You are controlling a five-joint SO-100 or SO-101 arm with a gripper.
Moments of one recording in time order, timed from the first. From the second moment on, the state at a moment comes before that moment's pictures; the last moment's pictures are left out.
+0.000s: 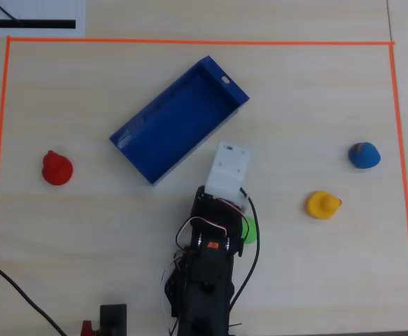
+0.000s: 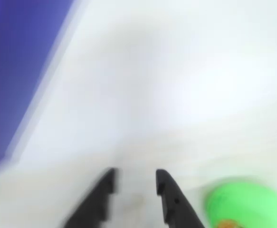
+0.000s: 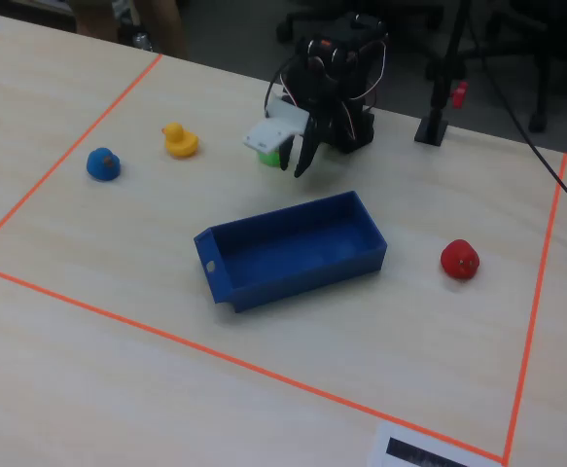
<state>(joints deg) 14.6 177.6 161.1 68.2 -77.7</state>
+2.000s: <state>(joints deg) -49.5 75.0 85.3 54.9 -35.3</state>
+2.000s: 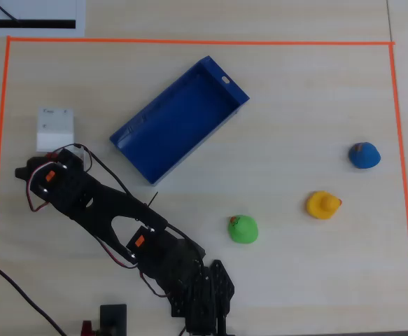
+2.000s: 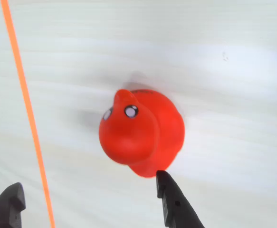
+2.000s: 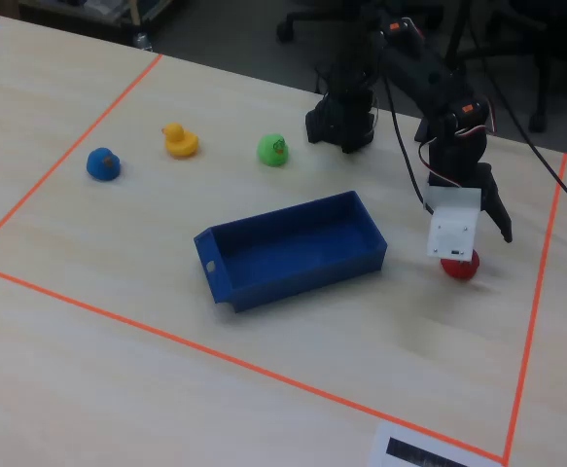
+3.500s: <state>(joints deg) -40.3 72.9 73.4 65.0 -39.6</state>
